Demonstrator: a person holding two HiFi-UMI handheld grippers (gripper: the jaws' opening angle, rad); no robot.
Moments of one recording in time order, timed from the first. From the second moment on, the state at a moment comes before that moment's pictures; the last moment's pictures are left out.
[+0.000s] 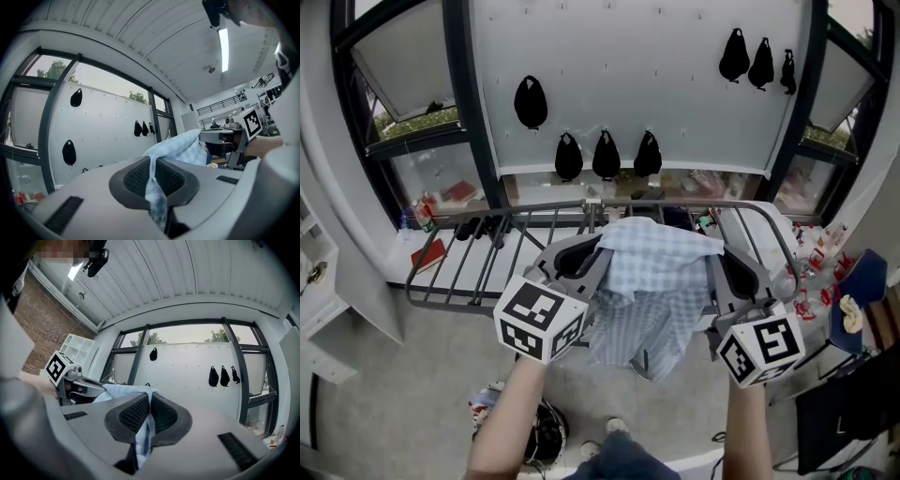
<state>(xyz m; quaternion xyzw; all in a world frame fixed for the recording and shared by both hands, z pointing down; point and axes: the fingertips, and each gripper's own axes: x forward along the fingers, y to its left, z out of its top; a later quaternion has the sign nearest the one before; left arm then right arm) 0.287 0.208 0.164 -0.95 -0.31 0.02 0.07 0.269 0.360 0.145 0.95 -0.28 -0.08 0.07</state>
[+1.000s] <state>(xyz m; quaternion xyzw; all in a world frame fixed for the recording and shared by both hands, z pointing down) 0.555 0.199 0.295 -0.95 -0.28 -0.09 0.04 0.559 0.351 0.265 0.96 -0.27 0.05 0.09</state>
